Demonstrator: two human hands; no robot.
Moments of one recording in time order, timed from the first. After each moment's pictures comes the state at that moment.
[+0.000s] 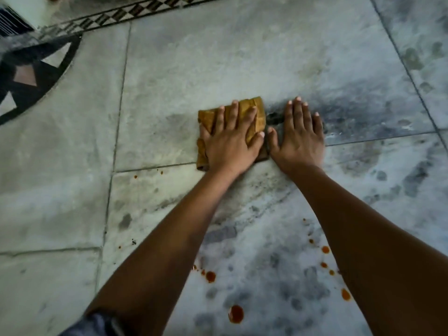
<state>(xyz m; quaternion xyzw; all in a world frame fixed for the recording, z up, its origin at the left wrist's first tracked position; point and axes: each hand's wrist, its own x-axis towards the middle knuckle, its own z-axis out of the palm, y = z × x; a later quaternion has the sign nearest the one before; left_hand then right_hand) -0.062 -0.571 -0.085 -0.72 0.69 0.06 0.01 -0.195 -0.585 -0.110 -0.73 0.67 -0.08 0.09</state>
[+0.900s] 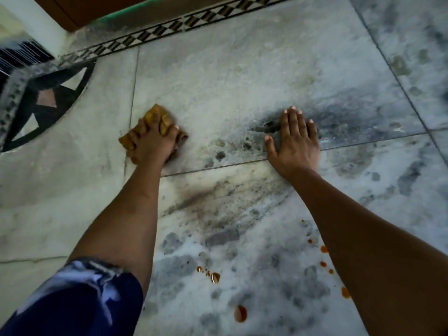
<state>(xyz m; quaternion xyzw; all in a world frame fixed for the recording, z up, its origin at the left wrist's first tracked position) 0.090 -0.600 -0.071 -0.89 0.45 0.11 -0.02 -0.201 -0.584 -0.106 -0.73 0.67 -0.08 0.11</state>
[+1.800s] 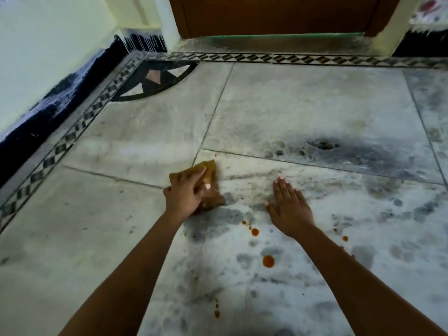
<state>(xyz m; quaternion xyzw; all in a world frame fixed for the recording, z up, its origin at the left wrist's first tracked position) 0.117 -0.350 -0.046 -0.84 0.51 0.15 -0.10 -0.140 -0.431 -0.075 -0.86 0.48 0.08 0.17</state>
